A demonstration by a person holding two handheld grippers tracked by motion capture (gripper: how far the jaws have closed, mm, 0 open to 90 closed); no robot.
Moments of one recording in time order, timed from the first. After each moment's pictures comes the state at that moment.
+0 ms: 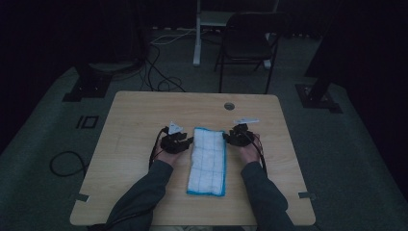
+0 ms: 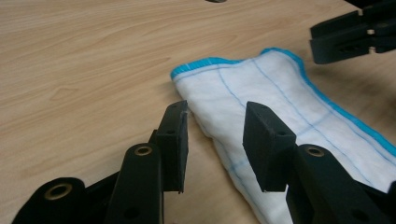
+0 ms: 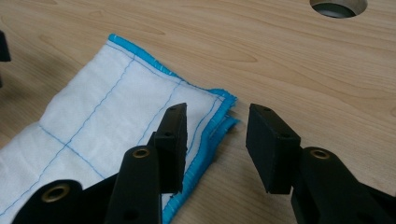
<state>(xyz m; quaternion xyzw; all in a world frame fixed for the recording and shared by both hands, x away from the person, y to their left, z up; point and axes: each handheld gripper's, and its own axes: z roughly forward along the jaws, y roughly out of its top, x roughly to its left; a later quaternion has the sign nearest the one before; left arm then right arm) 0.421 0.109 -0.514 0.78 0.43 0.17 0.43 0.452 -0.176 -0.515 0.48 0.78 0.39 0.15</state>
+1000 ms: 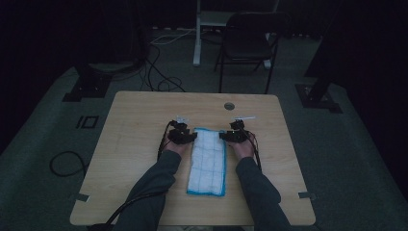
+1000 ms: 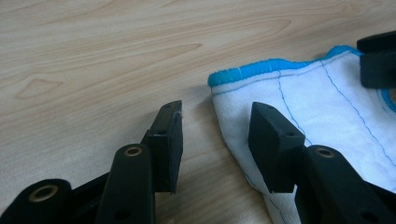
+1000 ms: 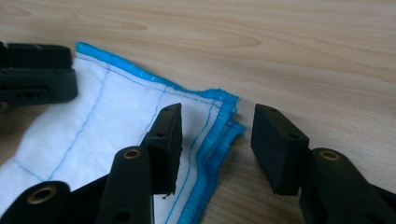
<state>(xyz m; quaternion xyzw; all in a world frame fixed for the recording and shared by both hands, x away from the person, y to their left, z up) 0.474 0.090 -0.540 0.77 0.48 0.13 0.39 0.478 -0.167 -0.534 0.54 0.75 0.37 0.09</state>
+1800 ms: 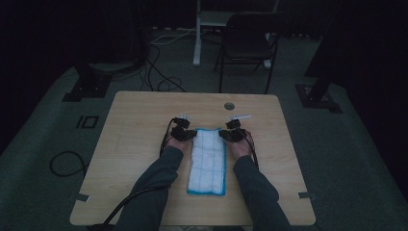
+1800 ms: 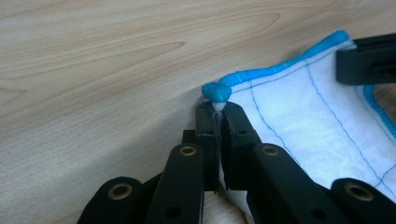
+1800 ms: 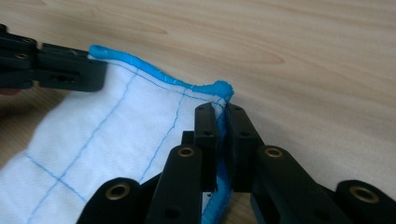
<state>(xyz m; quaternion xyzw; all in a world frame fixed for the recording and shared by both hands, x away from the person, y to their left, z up) 0.486 0.084 -0.534 0.79 0.48 0.09 0.37 0.479 -0.155 -0.527 0.50 0.77 0.38 0.11</state>
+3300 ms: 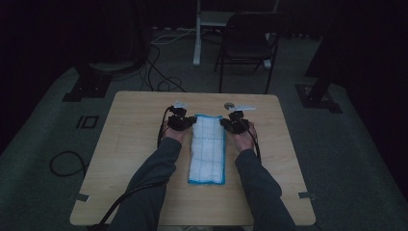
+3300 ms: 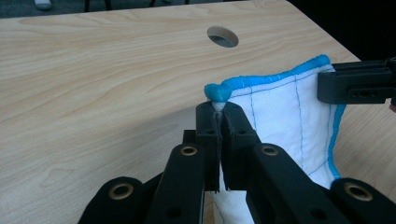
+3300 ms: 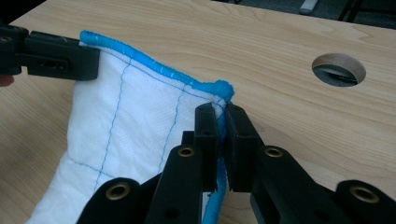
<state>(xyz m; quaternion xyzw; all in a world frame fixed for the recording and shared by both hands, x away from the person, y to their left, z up) 0.488 0.092 -0.480 0.76 0.46 0.12 0.44 0.480 -0.157 -0.482 0.47 0.76 0.42 0.16</state>
